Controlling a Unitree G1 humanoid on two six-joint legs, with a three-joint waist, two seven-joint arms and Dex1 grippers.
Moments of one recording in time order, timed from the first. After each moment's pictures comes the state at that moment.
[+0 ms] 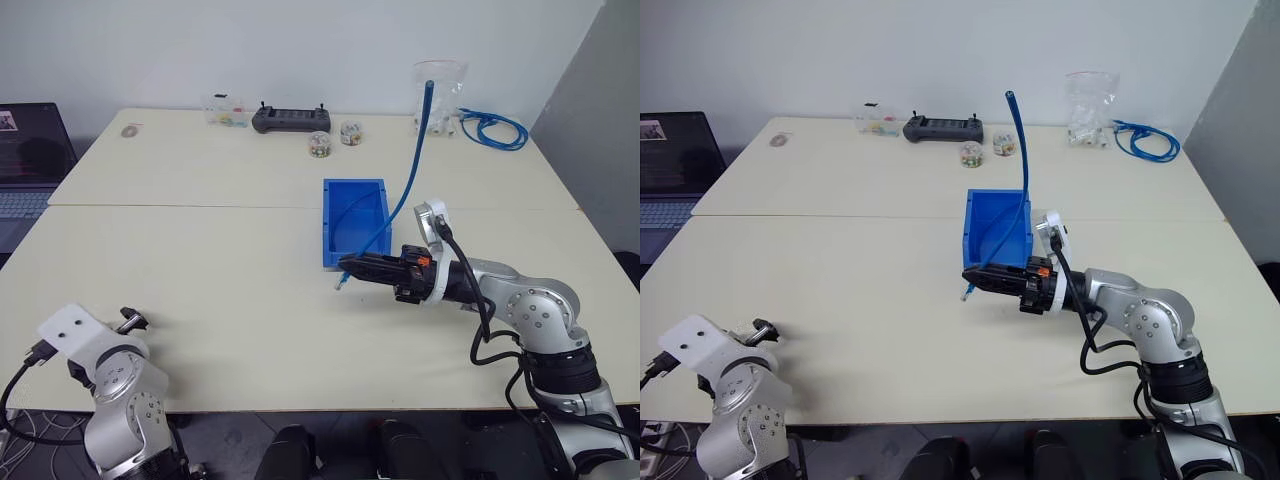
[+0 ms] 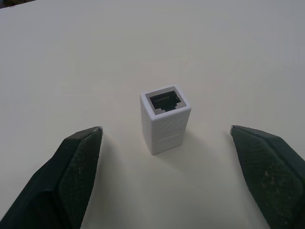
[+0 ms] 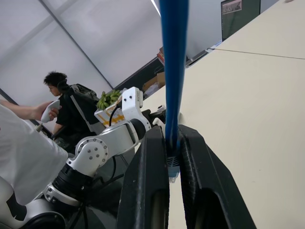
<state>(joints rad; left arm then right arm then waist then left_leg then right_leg) -0.06 0.09 0.62 -0.29 -0.29 0.60 0.45 -0.52 -0.42 0.06 -0.23 1.04 0.95 0.73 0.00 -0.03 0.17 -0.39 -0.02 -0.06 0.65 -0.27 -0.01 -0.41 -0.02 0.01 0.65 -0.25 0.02</state>
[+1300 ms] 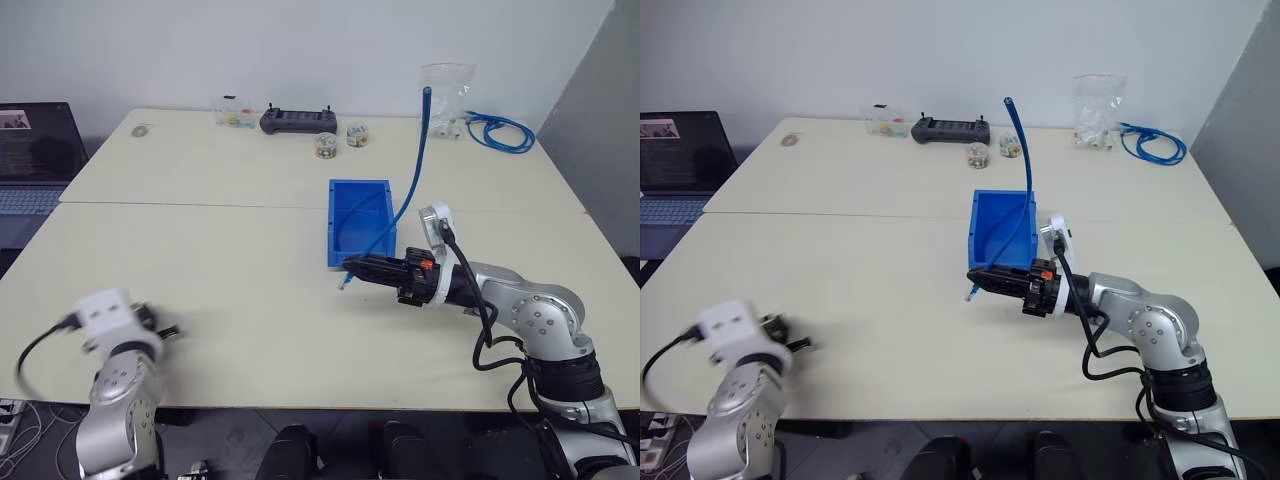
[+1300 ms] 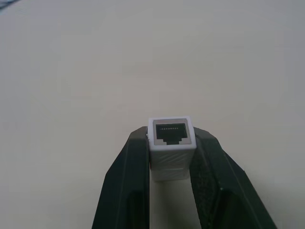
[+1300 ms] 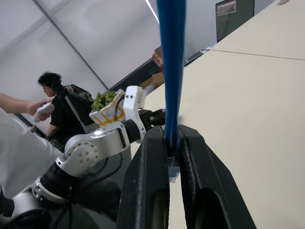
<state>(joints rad) 0.02 0.39 0.30 -0.28 -0.28 0.61 -0.10 -0.46 -0.43 0.02 -0.29 1.03 0.94 0.68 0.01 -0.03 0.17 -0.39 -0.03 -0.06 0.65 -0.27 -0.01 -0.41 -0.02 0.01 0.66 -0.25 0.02</state>
